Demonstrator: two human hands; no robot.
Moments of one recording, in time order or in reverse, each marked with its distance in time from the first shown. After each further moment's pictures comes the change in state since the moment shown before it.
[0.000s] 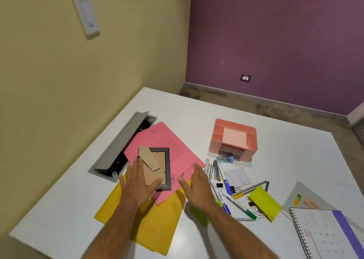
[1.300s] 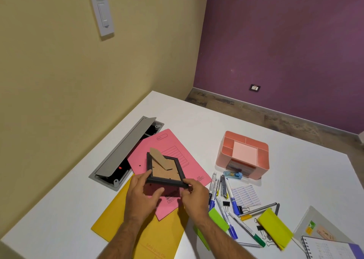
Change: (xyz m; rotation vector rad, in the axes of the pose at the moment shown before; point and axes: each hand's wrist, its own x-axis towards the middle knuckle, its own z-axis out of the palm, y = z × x) left_hand -0.007 0.009 -0.002 -0.593 0.272 -0.001; right_hand 0.028 -0.031 0.019 0.341 0.149 0.110
